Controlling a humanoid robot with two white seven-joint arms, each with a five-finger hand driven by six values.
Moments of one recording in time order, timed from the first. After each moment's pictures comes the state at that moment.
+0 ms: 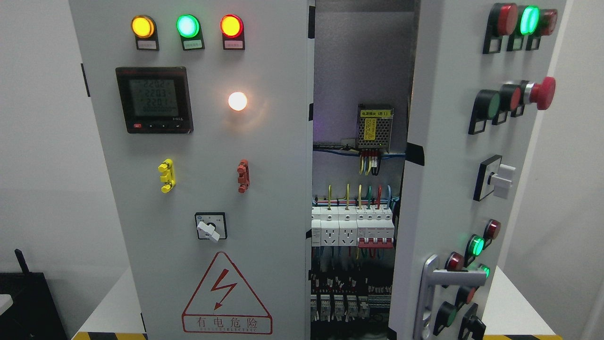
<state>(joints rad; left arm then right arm) 0.09 -0.04 0.00 0.00 -0.22 -0.17 -0.14 0.12 0.12 0.15 -0.08 0.00 0.00 -0.32</state>
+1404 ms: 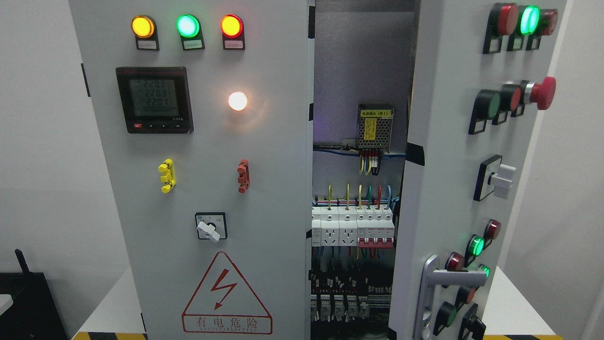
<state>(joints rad) 0.36 0.18 0.06 -0.58 0.36 -0.21 -0.43 0.12 0.12 0.15 -0.08 0.00 0.00 -0.32</state>
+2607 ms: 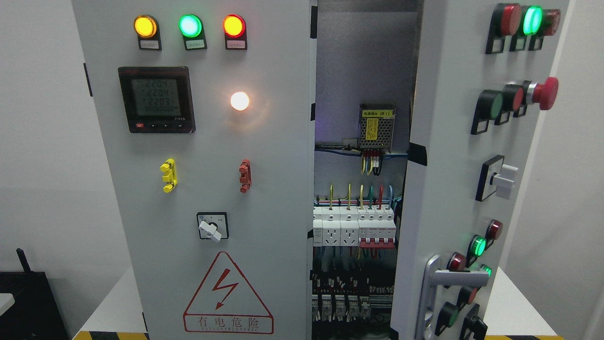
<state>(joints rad) 0.18 1.21 0.23 -1.42 1.59 -0.07 -0.97 0.12 0.12 0.15 -0.08 0.00 0.00 -0.32</state>
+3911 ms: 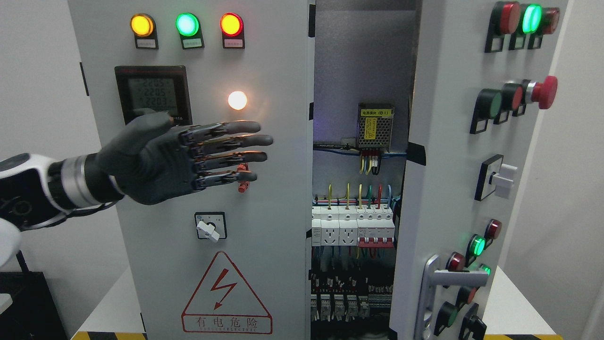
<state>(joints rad) -1.46 0.71 -0.96 -1.36 1.45 0.30 -0.80 0.12 0.12 0.15 -0.08 0.00 0.00 -0.32</state>
